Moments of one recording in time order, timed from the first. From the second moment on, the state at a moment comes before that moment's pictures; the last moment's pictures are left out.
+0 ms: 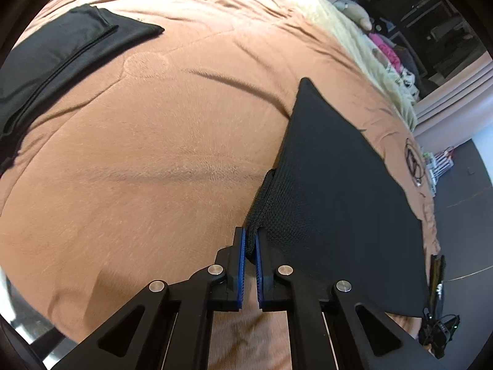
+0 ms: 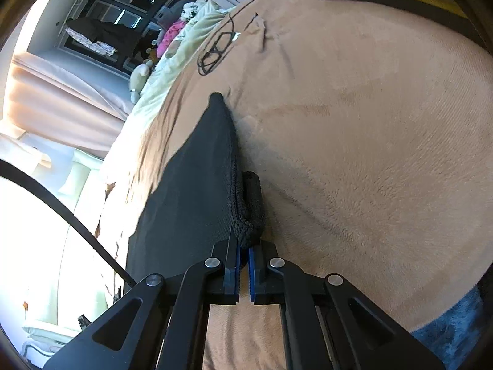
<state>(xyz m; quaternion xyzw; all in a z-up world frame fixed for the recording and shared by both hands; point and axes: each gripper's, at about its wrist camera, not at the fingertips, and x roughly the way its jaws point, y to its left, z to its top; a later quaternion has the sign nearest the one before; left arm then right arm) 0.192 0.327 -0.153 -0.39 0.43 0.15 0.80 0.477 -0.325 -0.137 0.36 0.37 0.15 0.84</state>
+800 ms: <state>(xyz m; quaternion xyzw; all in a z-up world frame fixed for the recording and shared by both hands) 0.122 0.310 -0.145 -0.42 0.40 0.11 0.81 0.441 -0.347 -0.120 0.36 0.40 0.14 0.83</state>
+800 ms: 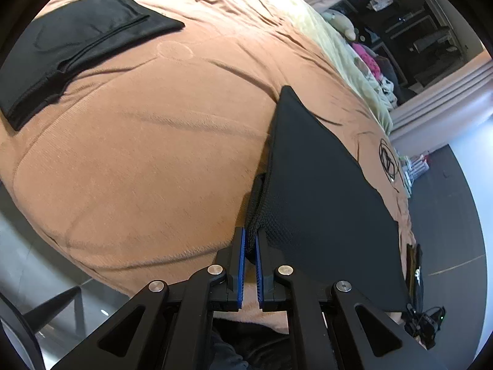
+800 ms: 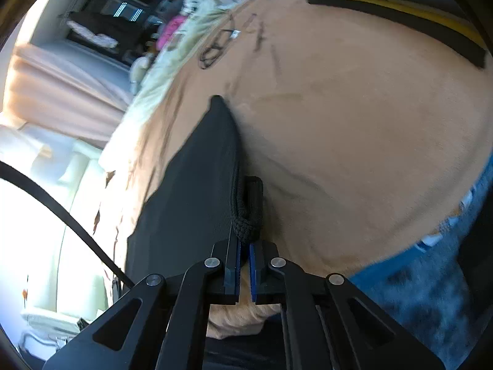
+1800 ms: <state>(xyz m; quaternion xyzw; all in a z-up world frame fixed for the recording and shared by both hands) 0.129 0.314 -0.179 -0.47 0.40 0.07 0.78 0.487 -0.136 -0.071 0.11 0.42 0.25 0.87</state>
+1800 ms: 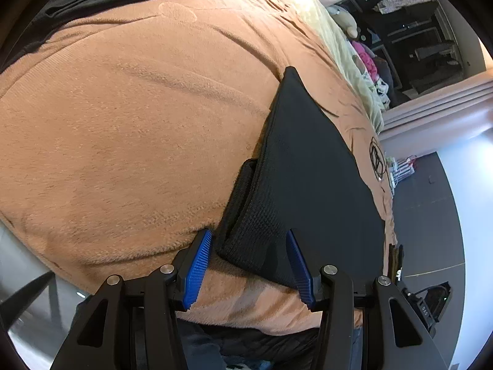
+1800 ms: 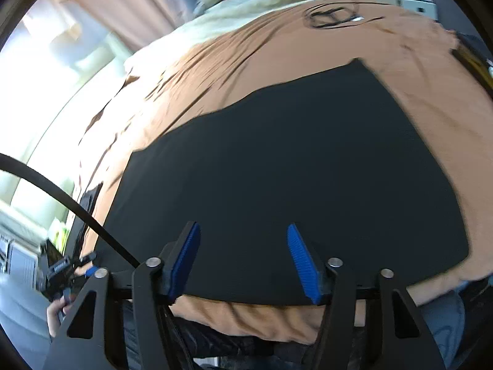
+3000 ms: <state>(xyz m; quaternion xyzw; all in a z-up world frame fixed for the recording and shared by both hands) 0.125 0.313 -0.186 -0.51 0.38 0.14 0.76 0.701 0.047 -0.108 -0.06 0.48 0.23 0.84</state>
